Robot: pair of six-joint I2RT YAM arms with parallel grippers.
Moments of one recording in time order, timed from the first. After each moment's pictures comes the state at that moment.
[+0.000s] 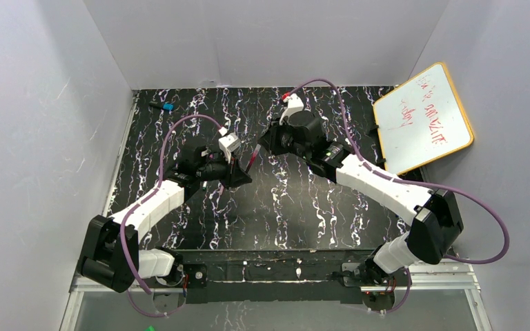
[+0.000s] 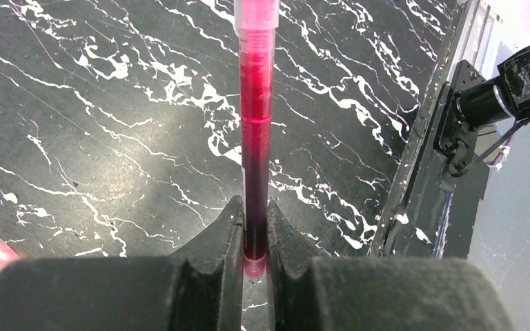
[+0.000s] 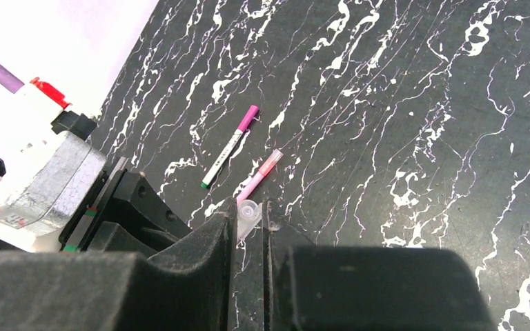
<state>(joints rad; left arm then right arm) -0.38 1.26 0.71 0.01 0.76 -0.04 0.81 1.48 1.24 -0.12 0.02 0.49</state>
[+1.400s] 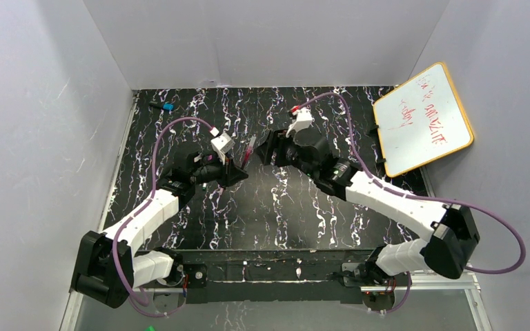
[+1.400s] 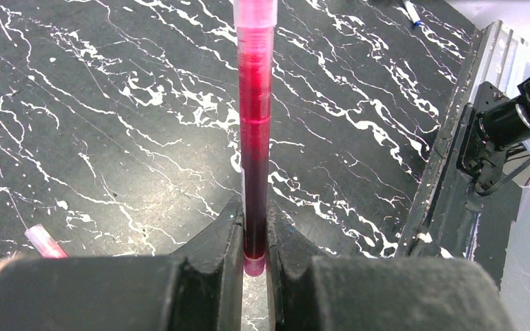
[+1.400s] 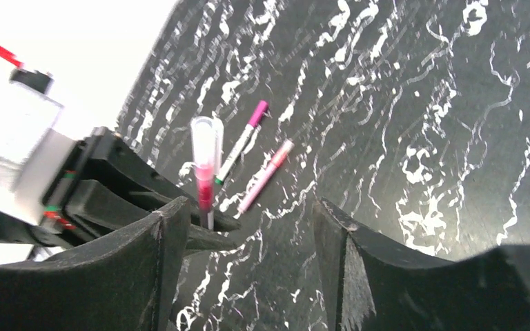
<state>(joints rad) -0.37 1.15 0.64 0.08 0.70 -0.04 0.90 1.36 1.08 -0.06 0.17 0.57</state>
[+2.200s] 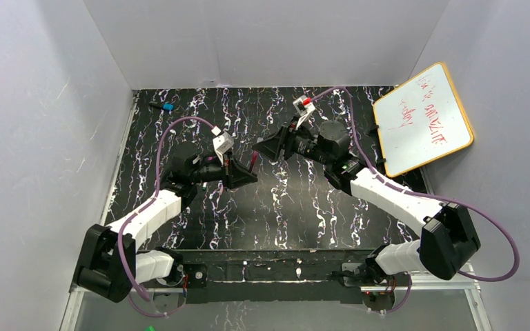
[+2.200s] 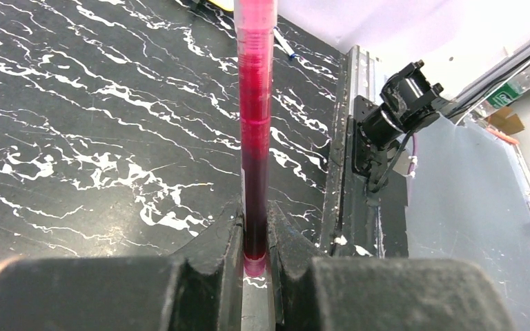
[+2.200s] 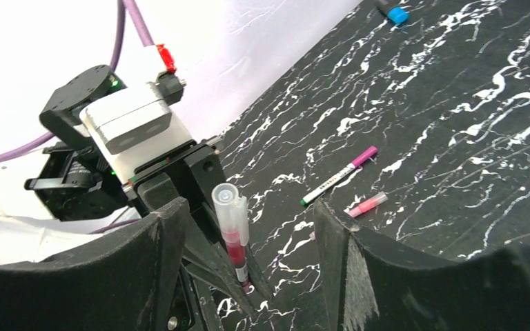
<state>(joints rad) -0.37 1.19 0.60 0.40 1.00 -0.25 0.71 1.33 0.95 0.38 -0.39 0.57</state>
